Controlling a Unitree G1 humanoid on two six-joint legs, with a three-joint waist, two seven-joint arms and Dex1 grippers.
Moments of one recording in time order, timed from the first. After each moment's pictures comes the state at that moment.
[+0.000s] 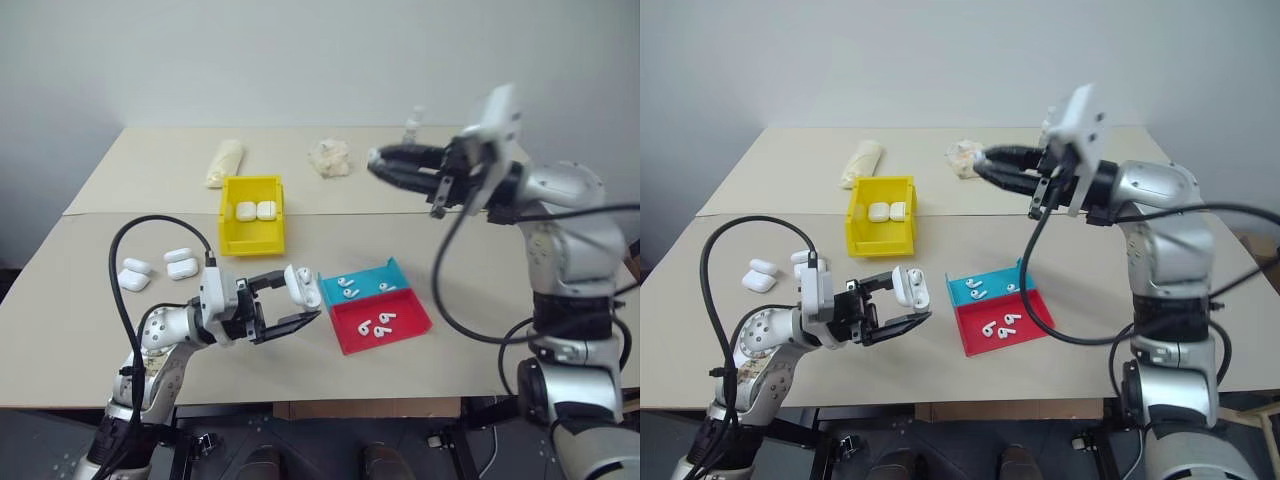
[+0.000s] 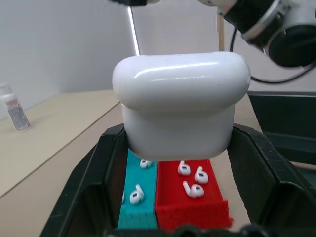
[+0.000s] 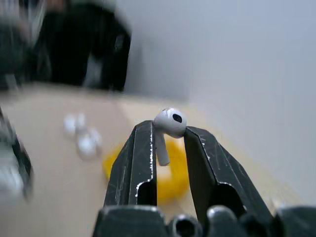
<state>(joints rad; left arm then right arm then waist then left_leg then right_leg) -0.29 0.47 -0.04 -0.23 -0.56 0.05 -1.06 -0.77 -0.41 -0.32 -0.33 0.66 0.60 0.88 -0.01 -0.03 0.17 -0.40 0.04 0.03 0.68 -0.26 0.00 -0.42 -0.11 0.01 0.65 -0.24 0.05</state>
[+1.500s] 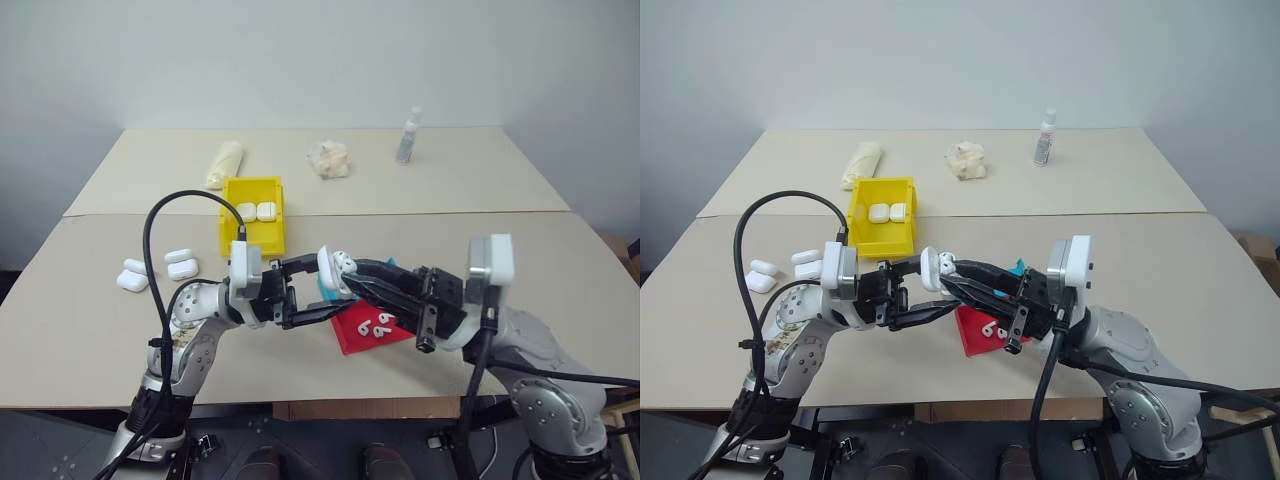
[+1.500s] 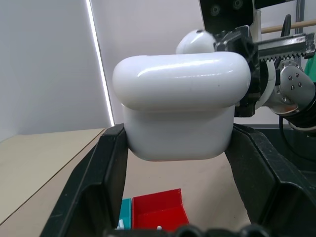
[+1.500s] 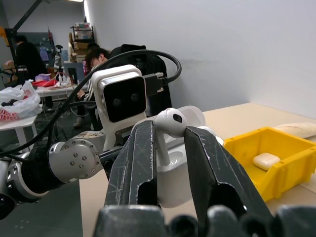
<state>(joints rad) -0.39 0.38 -0.08 -0.20 -0.59 0.11 -1.12 -0.23 -0.44 -0.04 -0.68 0.80 0.48 0.71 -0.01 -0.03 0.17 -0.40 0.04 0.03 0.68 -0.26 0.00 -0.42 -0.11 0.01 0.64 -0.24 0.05</state>
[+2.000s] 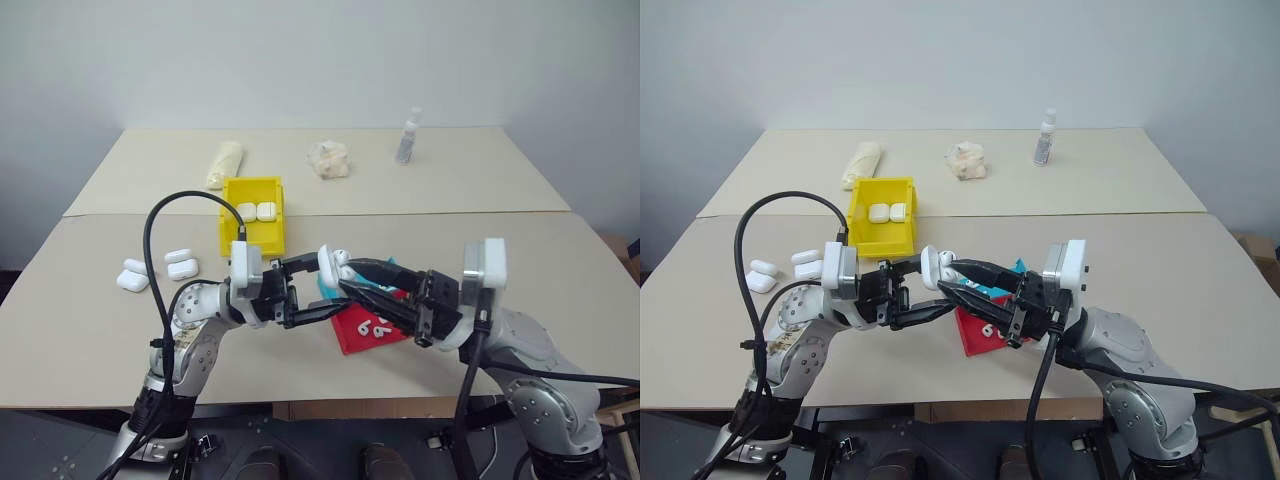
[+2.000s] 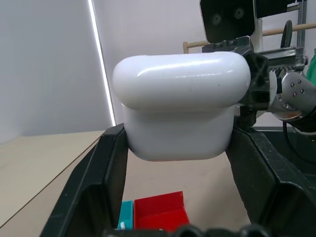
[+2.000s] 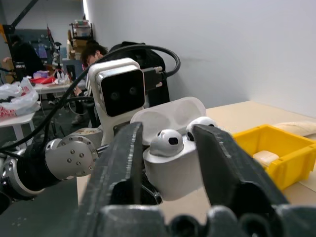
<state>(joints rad) -0.39 0.37 -0.08 -0.19 -0.58 0.09 -1.12 -0.22 -0.46 -0.01 -0.66 0.76 0.45 0.72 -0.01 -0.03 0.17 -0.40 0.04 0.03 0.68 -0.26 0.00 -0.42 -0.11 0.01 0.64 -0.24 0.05</state>
